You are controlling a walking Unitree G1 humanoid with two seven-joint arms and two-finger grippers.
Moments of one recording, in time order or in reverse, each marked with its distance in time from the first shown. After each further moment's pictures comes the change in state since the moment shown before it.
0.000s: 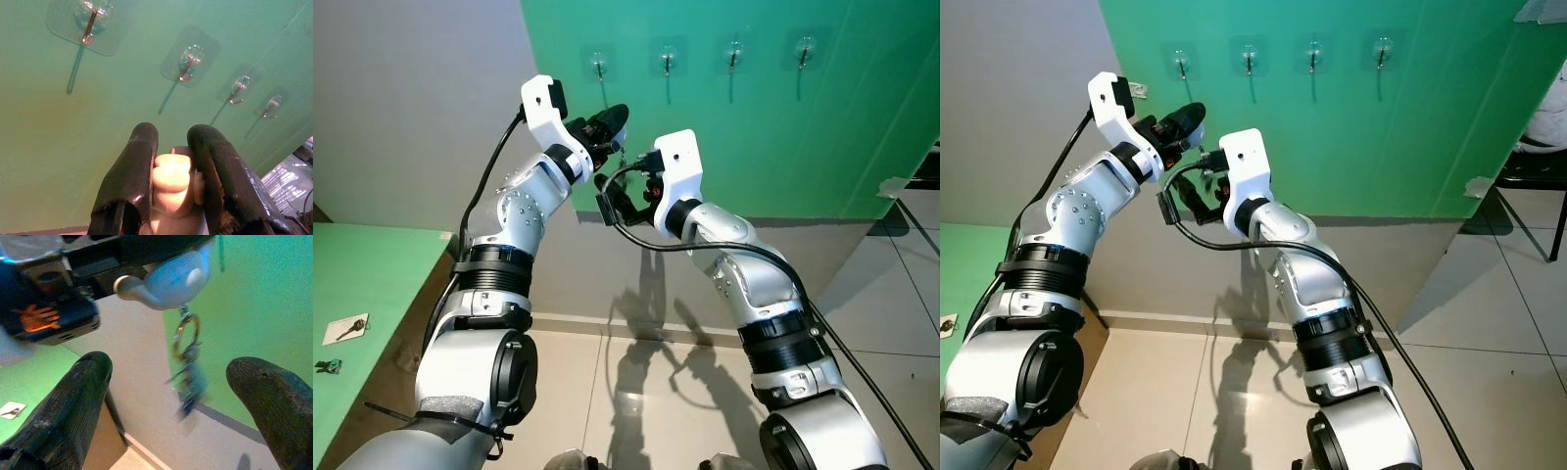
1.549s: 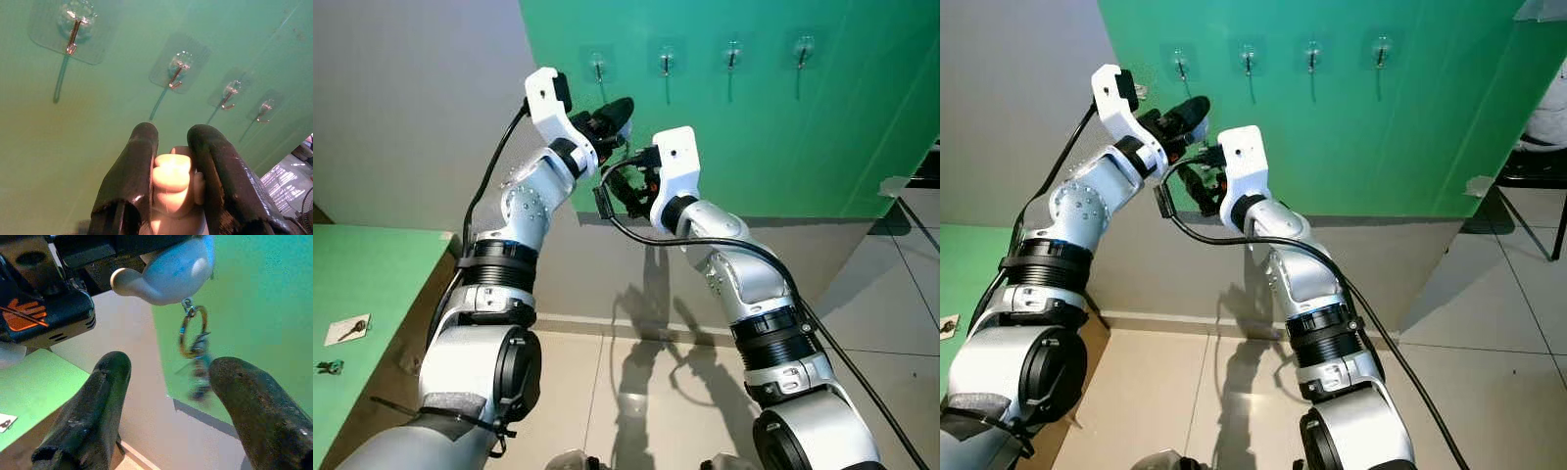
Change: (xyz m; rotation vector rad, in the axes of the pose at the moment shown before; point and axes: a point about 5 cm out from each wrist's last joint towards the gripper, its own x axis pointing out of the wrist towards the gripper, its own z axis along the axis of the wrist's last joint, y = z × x) left arm 0.004 -0.007 0.004 0.002 -0.010 -0.011; right arm 0.005 0.002 0.000 0.014 -0.019 -0.031
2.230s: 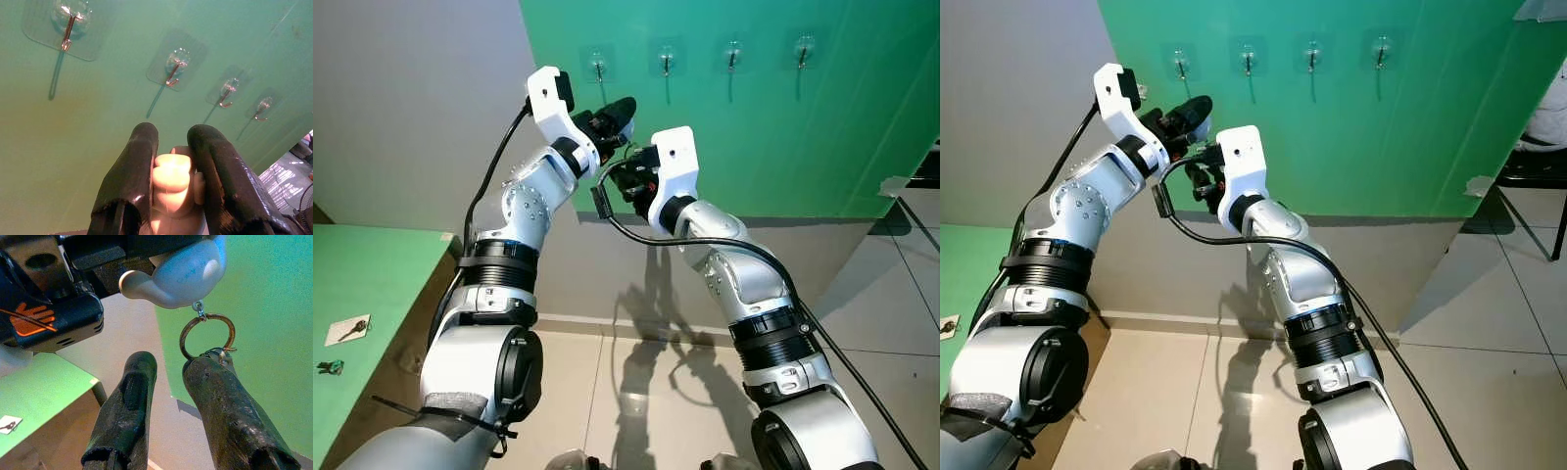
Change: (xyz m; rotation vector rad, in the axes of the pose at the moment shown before) left arm 0.001 -0.003 -0.001 -0.006 0.011 -0.004; right arm 0.000 0.002 0.000 0.011 -0.005 0.005
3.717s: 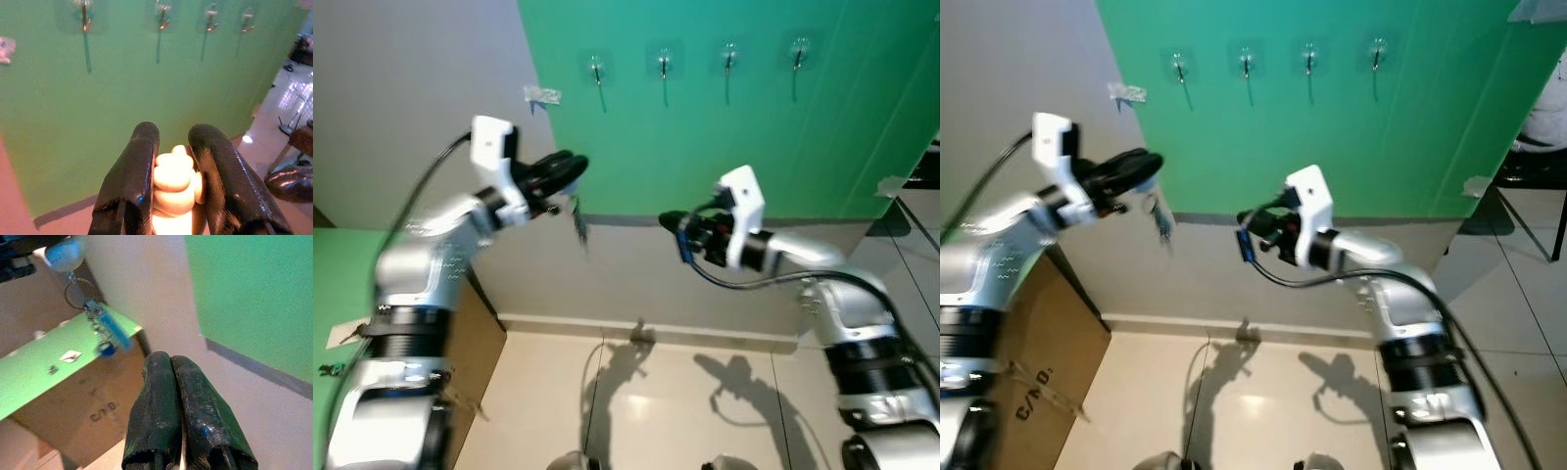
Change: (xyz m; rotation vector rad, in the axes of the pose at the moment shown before) left arm -0.088 0.049 0.010 0.388 0.148 -0.171; right arm -0.071 -0.066 -0.026 0.054 0.180 0.314
